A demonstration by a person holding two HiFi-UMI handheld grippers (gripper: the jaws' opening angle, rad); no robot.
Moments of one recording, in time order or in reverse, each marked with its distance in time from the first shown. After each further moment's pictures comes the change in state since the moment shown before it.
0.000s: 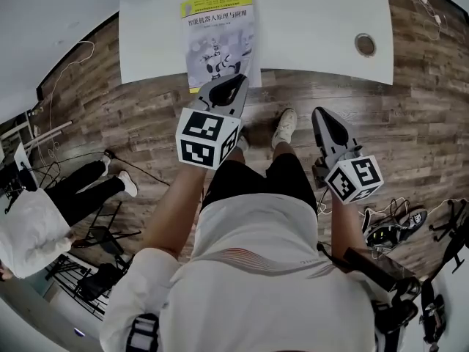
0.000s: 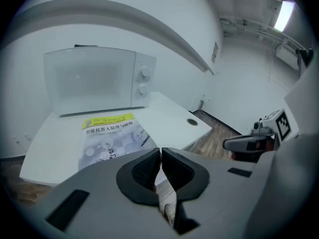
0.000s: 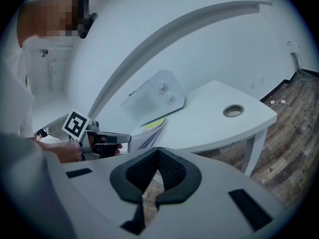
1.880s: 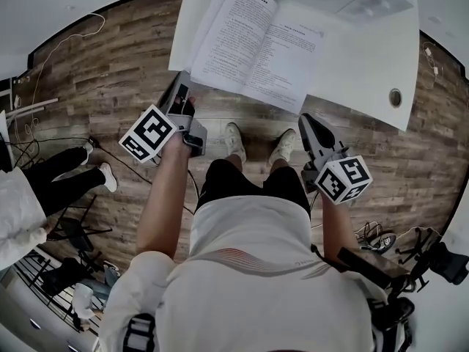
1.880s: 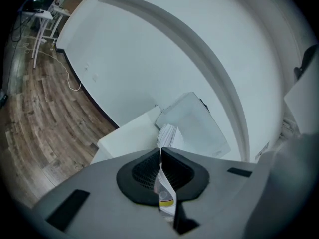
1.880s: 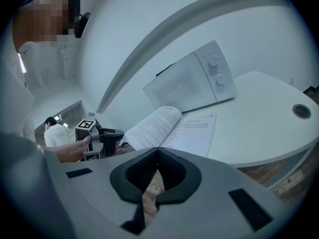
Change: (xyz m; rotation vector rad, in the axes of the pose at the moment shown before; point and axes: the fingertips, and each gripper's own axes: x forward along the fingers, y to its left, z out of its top) left arm -0.170 0.280 -0.054 -0.949 -0.482 0.193; right arm 0.131 0.158 -0.006 -0.108 0.135 0.131
